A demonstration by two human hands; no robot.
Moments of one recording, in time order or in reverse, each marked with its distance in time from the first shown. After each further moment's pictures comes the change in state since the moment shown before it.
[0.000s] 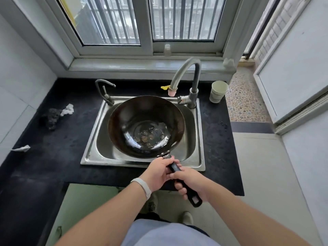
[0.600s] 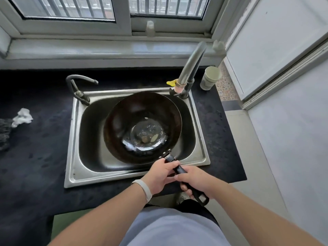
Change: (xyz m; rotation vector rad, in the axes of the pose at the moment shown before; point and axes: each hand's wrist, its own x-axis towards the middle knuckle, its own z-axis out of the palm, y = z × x) left_hand 0.054 0.017 -0.061 0.208 -0.251 -0.154; right_hand 0.044 -0.013 0.029 -0.122 0.257 0.061
